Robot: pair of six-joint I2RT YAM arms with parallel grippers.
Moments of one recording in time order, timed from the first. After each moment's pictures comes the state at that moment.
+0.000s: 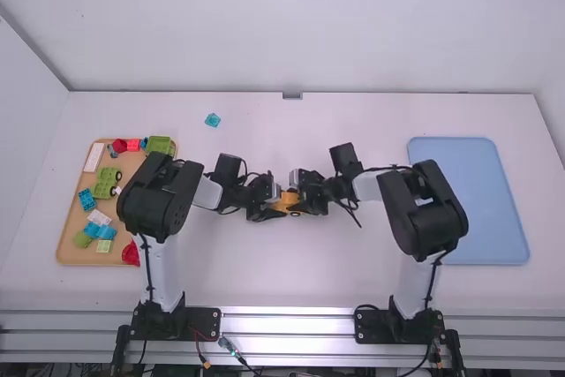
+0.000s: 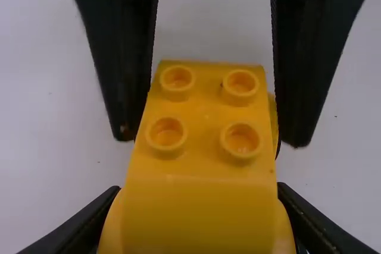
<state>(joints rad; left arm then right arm) -0.23 2.07 0.78 0.31 0.97 0.95 0.33 1.99 0.89 -0.05 -1.00 -1.05</state>
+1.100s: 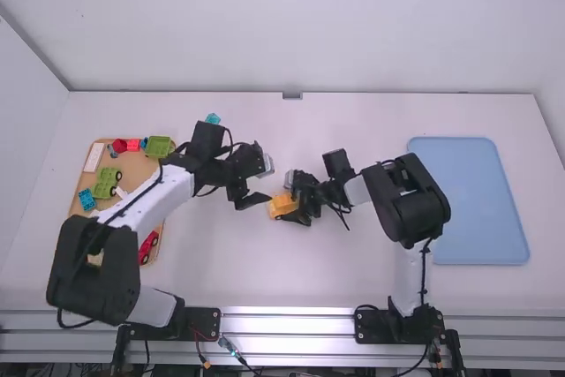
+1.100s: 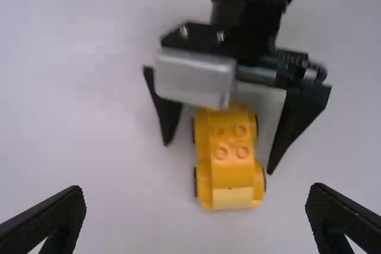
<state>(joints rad) -0.20 1.50 0.94 -0.43 0.67 0.93 0.39 2.11 0.89 0.18 -0.91 -0.83</state>
